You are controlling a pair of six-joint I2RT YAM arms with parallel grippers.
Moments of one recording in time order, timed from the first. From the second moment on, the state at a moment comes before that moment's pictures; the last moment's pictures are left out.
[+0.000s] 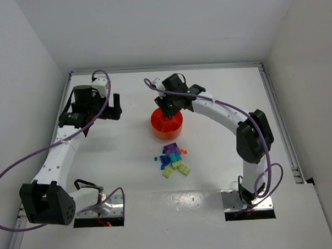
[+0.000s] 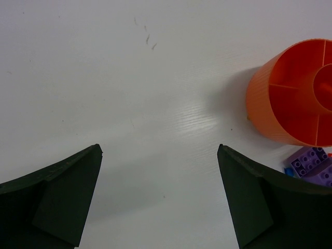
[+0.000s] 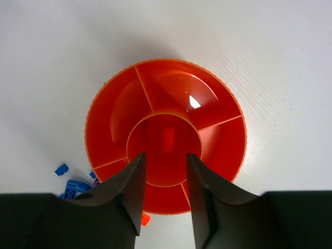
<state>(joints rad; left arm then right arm) -0.07 1.17 1.04 -0.46 0.17 0.05 0.67 1.89 1.57 -0.58 -0.06 -0.08</state>
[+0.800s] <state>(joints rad) -0.06 1.17 1.04 -0.46 0.20 0.05 0.66 1.45 0.89 -0.60 -0.21 -0.26</state>
